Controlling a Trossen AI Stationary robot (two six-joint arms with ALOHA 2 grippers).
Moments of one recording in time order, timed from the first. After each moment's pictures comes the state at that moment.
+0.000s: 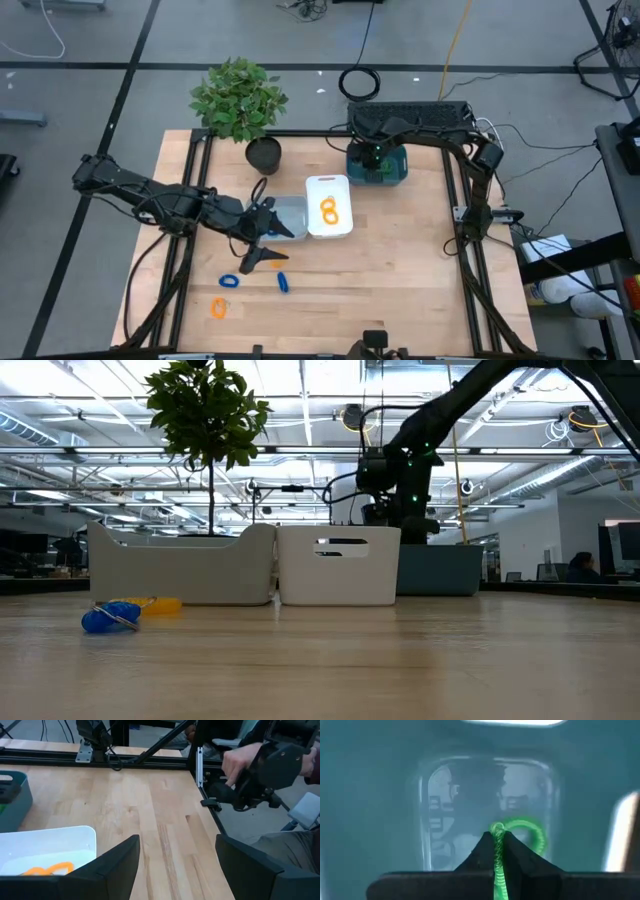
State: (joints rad) left arm -0.30 1.16 0.99 -0.24 -0.01 -0.19; right arm -0.61 1.91 1.35 -0.79 -0.03 -0.60
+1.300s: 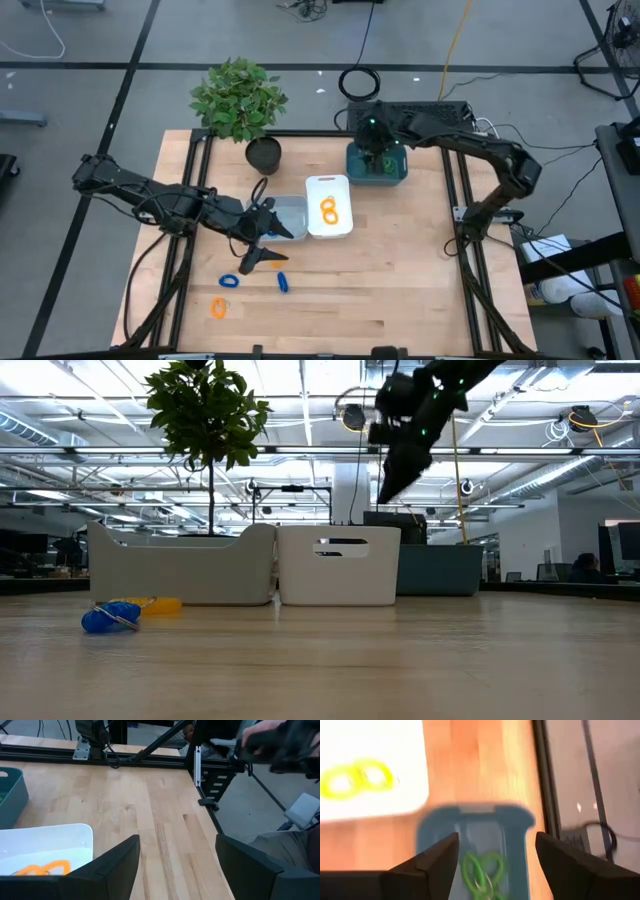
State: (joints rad) left arm -0.30 1.16 0.99 -0.24 0.00 -0.21; right arm -0.55 1.59 1.32 -0.69 -0.05 -0.51
